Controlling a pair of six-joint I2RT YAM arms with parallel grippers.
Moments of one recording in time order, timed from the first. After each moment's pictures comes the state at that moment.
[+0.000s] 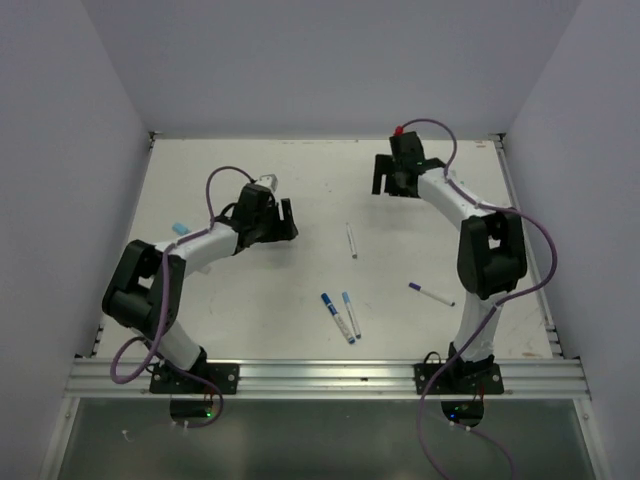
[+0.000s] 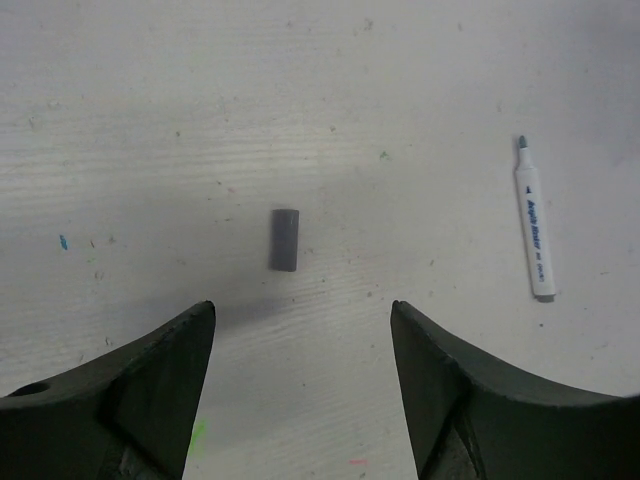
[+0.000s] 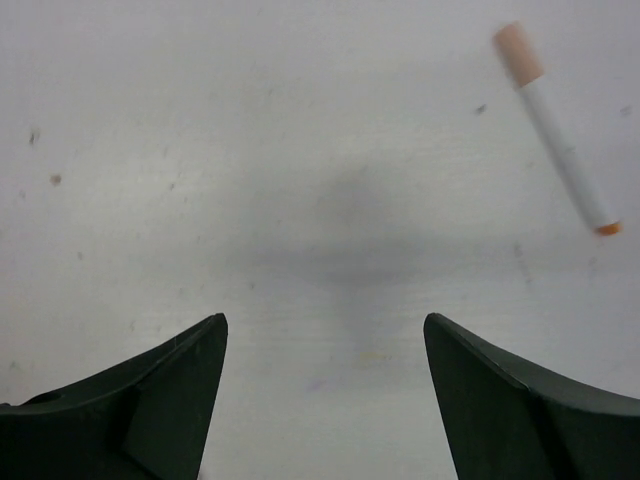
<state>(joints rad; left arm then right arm) -0.42 1.66 0.94 -0.09 0.04 -0.47 0.33 1.94 1.50 -0.47 0.19 0.33</state>
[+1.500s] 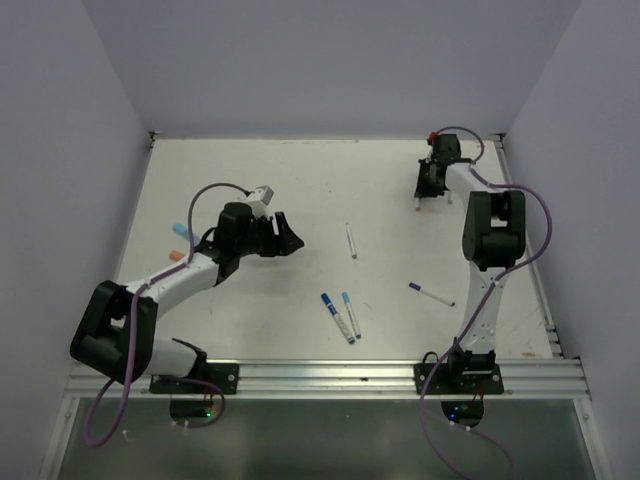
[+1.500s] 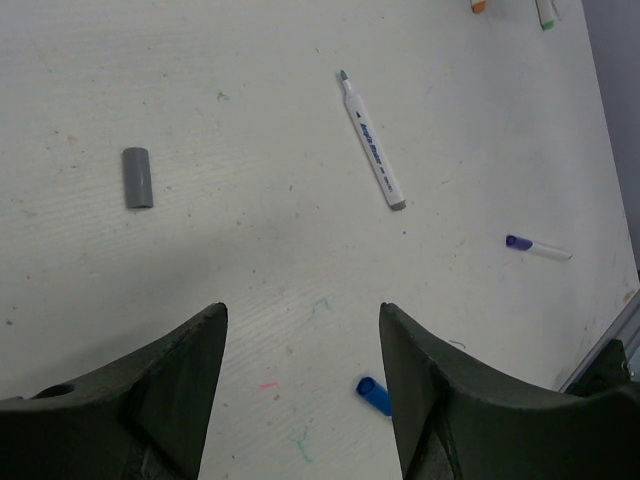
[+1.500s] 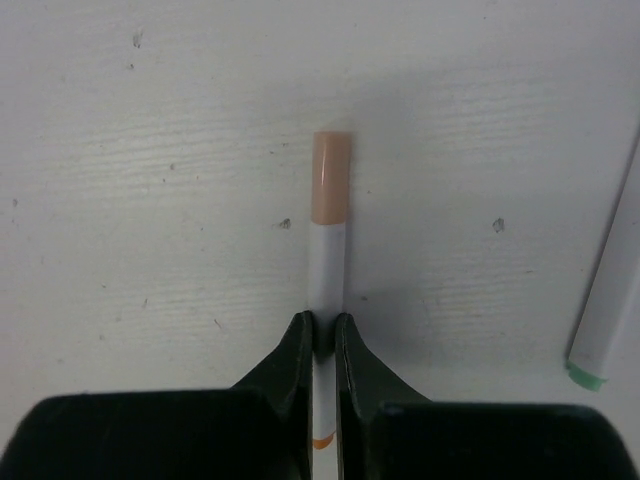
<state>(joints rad) -0.42 1.36 0.67 0.14 0.31 -0.52 0.03 2.23 1.70 -0.46 -0.03 0.19</state>
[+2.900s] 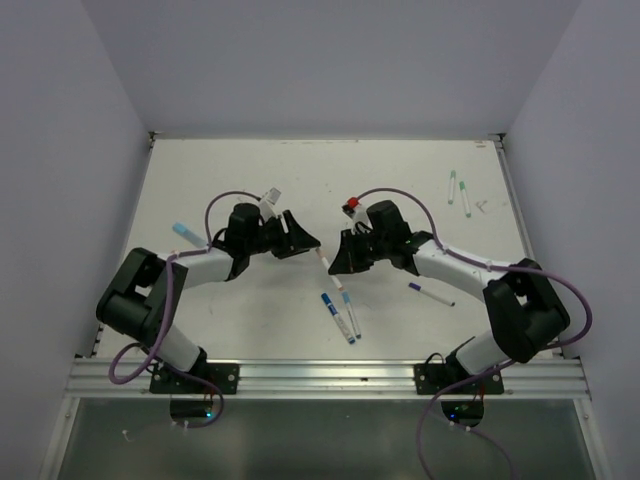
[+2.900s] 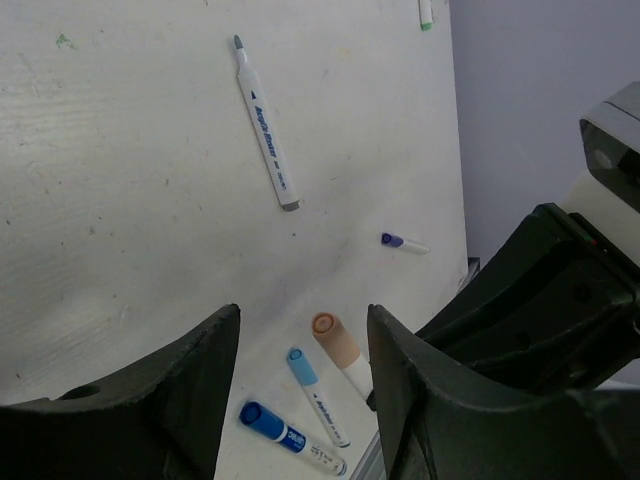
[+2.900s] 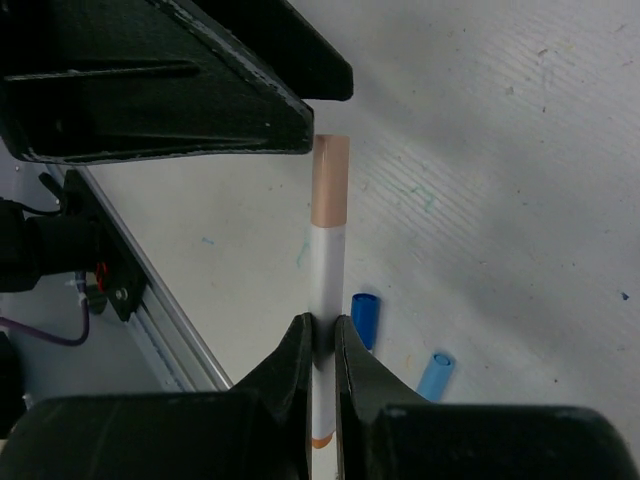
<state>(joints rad) -0.42 1.58 0.66 0.45 0.55 -0.86 0.59 1.51 0.86 -0.13 -0.52 0.43</state>
